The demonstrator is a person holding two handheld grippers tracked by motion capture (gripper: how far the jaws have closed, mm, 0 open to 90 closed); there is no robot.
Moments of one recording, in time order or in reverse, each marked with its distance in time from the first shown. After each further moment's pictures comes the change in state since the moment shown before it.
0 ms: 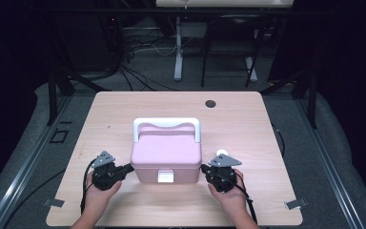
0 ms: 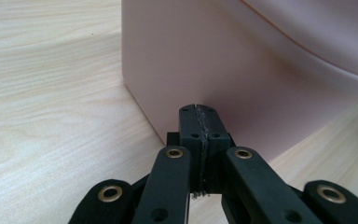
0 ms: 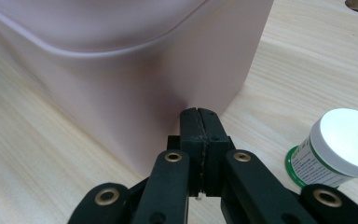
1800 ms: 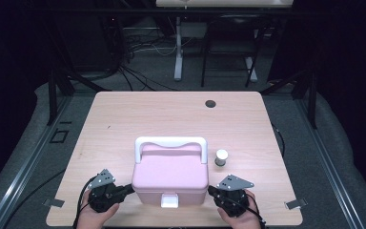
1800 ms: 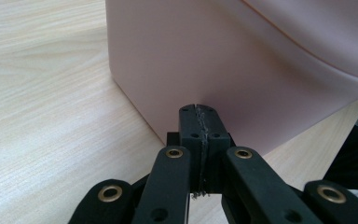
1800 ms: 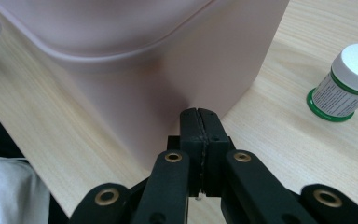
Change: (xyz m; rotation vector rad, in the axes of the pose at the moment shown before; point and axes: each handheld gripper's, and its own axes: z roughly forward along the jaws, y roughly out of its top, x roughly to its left) left arm -0.038 -0.026 -0.032 0.082 -0.097 0.051; right arm 0.021 -0.033 -0.054 0.050 0.069 -0.035
